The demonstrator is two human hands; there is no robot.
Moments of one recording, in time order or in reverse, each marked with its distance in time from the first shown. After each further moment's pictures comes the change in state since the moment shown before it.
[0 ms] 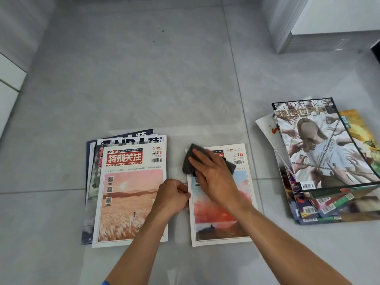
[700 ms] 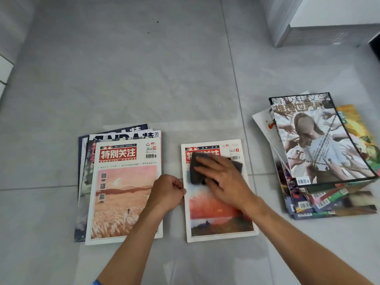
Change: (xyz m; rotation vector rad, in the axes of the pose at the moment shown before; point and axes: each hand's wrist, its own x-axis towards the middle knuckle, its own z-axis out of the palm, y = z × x) left_hand 0.003 -0.002 0.000 0.016 0.005 -0.003; right_hand -0.027 0.033 -0.019 0.087 -0.118 -0.145
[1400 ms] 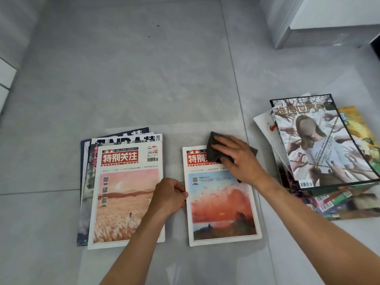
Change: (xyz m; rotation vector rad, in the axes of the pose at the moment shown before) left_hand -0.001 0.003 0.001 -0.019 -0.010 -0.020; right_hand 0.026 0.060 -0.021 0.067 0.070 0.150
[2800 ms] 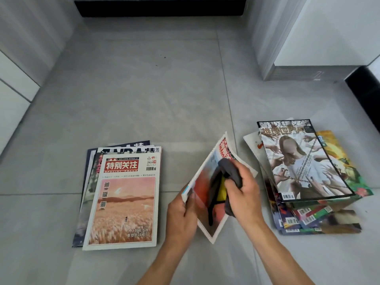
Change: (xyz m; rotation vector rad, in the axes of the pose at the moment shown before) left_hand -0.069 0.010 0.054 -0.371 0.299 0.483; right_hand -0.064 -0.108 -0.049 0.555 0.409 0.455
